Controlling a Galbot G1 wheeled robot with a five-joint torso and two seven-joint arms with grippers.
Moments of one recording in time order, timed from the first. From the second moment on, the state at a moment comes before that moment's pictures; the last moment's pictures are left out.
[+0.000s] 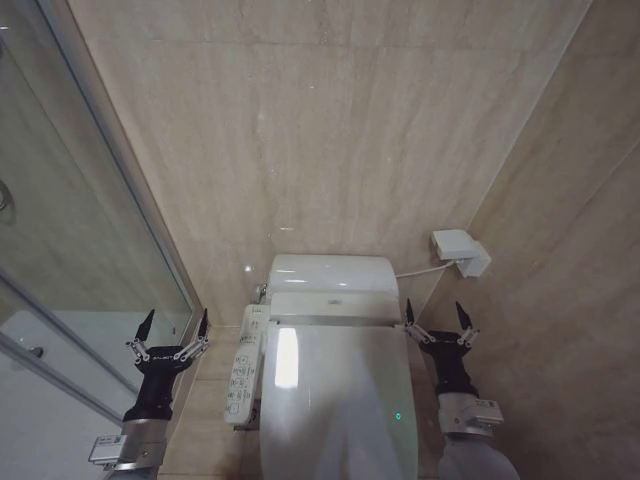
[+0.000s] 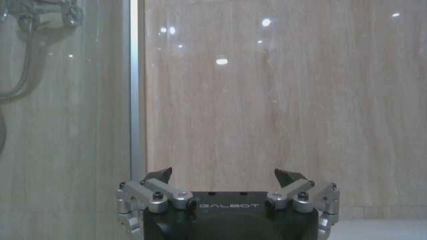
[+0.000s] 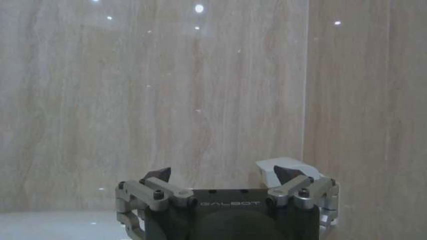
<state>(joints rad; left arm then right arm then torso) 1.63 -1.28 -0.61 -2.18 -0.19 -0.26 -0.13 -1.55 1.41 0.53 2.15 0.05 0.15 0.25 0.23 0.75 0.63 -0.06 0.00</state>
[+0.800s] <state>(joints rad) 1.63 -1.28 -0.61 -2.18 -0.19 -0.26 -0.13 -1.55 1.41 0.53 2.15 0.05 0.15 0.25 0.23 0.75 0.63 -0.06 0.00</state>
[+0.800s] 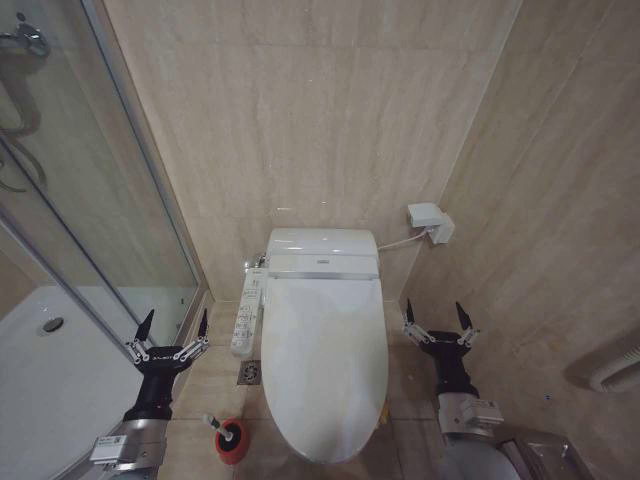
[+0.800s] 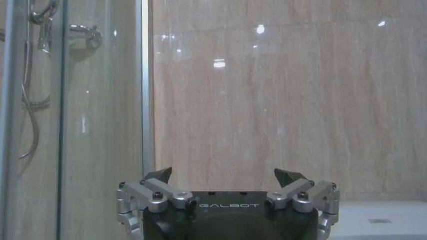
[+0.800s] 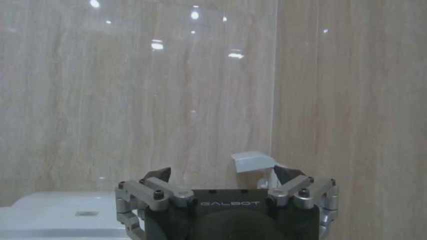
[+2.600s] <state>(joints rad) 1.63 -1.28 -0.61 -2.18 -0.19 -0.26 -0.13 -1.55 1.41 0.53 2.15 0.05 0.15 0.25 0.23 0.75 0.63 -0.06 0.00</state>
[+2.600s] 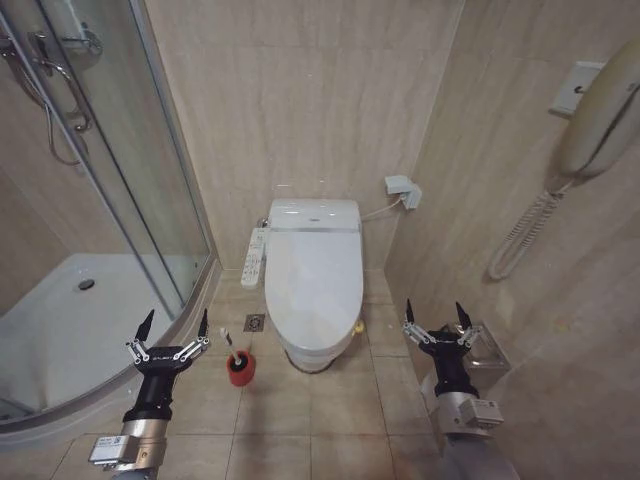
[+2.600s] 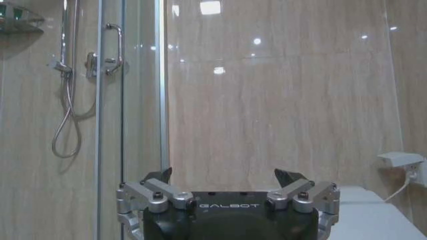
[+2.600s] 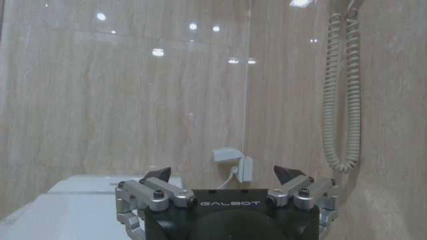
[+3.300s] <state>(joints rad) 1.63 -1.28 -0.61 -2.18 -0.19 -0.26 -0.13 -1.55 1.41 0.53 2.15 0.05 0.15 0.25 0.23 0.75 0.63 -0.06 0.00</state>
